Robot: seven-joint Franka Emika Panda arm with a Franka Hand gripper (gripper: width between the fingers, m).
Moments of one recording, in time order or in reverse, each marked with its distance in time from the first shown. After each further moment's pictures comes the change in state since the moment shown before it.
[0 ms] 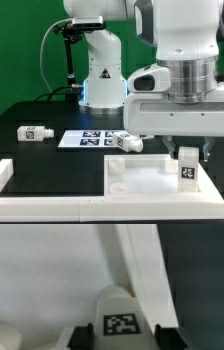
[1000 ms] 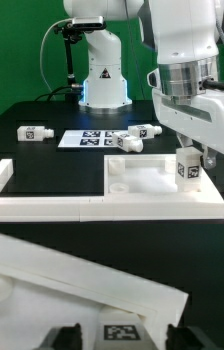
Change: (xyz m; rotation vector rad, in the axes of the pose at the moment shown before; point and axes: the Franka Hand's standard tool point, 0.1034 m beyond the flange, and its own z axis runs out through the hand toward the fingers) arm -0.008 -0.011 0.006 0.073 -0.029 0.691
